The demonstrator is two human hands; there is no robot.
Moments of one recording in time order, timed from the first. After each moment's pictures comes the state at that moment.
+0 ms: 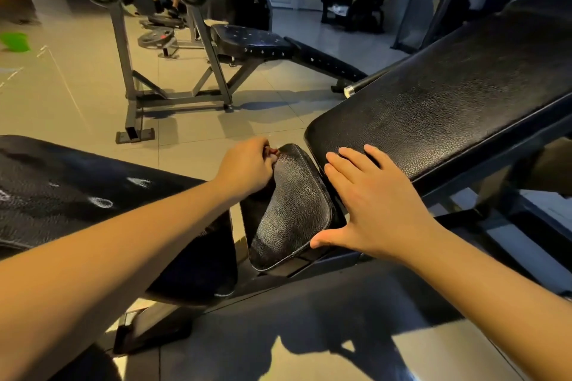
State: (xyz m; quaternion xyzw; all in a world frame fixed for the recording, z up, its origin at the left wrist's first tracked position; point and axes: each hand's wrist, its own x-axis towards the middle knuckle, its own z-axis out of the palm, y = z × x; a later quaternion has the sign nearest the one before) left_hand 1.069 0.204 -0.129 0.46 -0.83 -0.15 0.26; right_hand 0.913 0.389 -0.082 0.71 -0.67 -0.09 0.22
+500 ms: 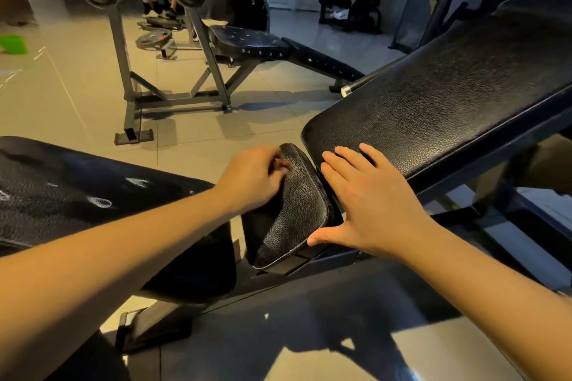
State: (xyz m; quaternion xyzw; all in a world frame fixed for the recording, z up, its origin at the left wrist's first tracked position) left_hand 1.075 0.238 -0.121 0.37 -0.87 -0.16 0.27; right_hand 0.913 0.390 -0.080 0.71 -0.67 -0.09 0.22
